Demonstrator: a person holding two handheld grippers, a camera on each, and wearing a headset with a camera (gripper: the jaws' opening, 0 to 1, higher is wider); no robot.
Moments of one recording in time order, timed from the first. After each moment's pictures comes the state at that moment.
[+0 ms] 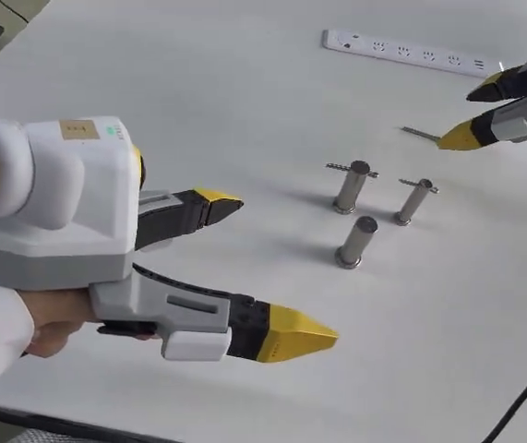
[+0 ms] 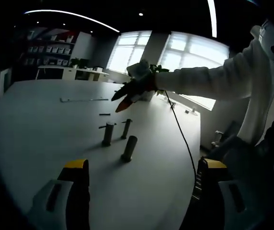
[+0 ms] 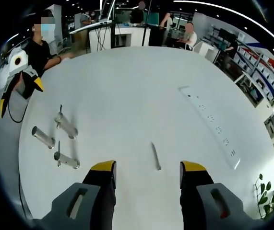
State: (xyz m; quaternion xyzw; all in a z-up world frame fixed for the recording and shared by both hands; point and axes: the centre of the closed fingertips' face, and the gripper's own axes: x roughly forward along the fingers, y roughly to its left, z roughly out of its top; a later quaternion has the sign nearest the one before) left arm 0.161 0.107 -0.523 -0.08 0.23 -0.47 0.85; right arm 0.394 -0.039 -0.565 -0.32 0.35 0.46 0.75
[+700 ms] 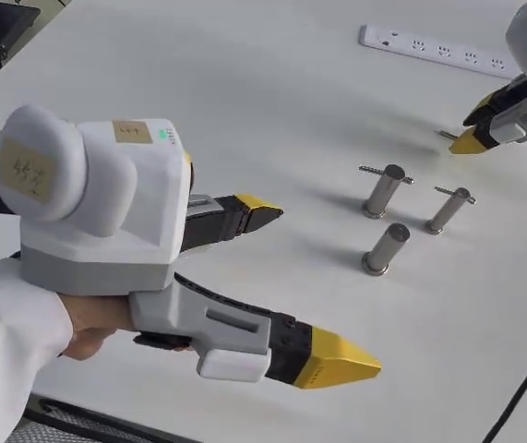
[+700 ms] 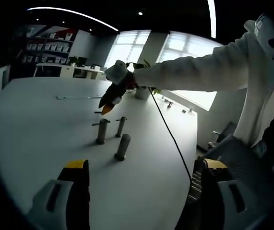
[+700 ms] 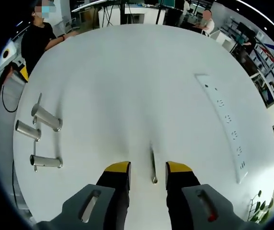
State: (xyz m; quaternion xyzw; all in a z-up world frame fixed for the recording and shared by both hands) left arm 0.153 0.096 -0.526 -0.08 0.24 -0.48 0.84; right arm 0.400 -0.033 -0.599 -0.39 0.41 0.47 0.68
